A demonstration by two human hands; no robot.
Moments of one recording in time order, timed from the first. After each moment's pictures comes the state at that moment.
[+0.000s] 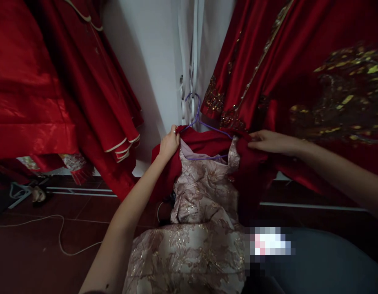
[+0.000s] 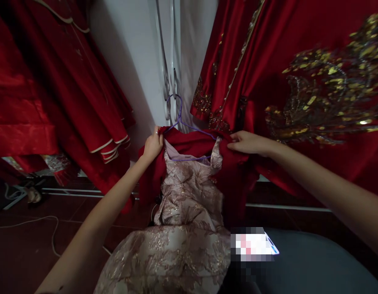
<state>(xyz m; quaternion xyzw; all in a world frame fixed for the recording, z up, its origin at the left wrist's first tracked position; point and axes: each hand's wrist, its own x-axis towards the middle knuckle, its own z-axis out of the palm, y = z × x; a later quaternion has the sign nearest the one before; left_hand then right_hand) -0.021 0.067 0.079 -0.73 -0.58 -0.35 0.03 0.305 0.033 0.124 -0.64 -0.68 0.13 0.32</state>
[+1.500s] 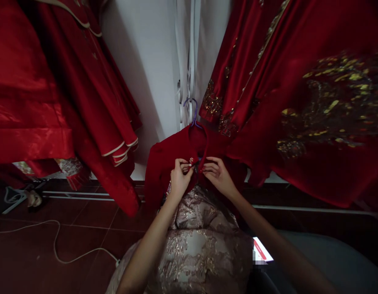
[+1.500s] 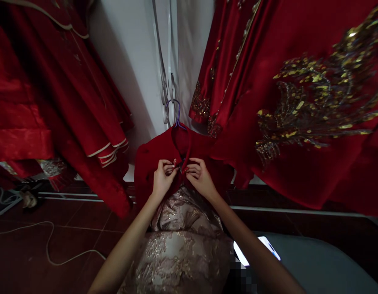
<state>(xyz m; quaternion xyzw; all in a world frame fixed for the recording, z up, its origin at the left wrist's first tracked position) 0.020 -0.004 0.000 -0.67 -0.49 -0.51 -0.23 0.182 -0.006 -0.003 -0.37 -0.63 0.38 0.56</state>
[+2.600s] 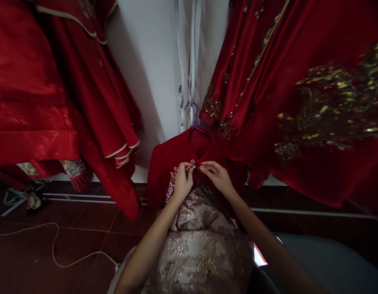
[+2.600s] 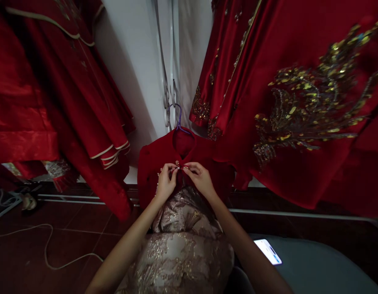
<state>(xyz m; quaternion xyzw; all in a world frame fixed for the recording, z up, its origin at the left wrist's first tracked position) 0.028 0.002 -0.017 -0.68 -0.41 -0.58 -0.19 0.177 0.010 -0.005 -0.39 -0.61 0.36 0.59</state>
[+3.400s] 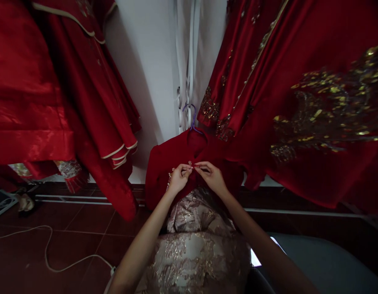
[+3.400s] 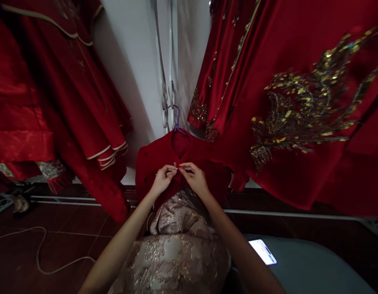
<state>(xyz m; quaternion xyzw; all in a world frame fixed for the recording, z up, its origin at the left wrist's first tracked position) 0.021 0.017 -0.014 -0.64 -0.39 -0.55 -0.37 0.172 0.017 -0.012 -0.41 -0.64 0.32 0.56</state>
